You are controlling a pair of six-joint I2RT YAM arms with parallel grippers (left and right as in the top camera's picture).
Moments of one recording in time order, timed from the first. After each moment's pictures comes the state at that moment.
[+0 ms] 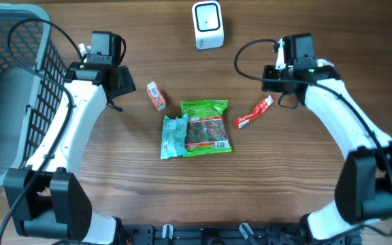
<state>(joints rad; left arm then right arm) -0.10 1.65 1.31 -0.86 -0.37 -0.42 0.15 1.76 1.21 -0.51 -0.04 0.20</state>
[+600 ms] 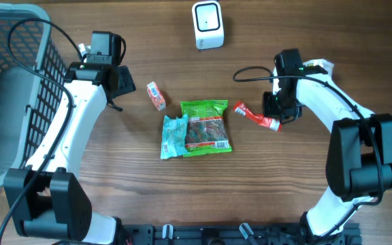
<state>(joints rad) -0.10 1.65 1.31 -0.86 -0.37 -0.42 0.14 1.90 1.21 -0.85 -0.05 0.17</state>
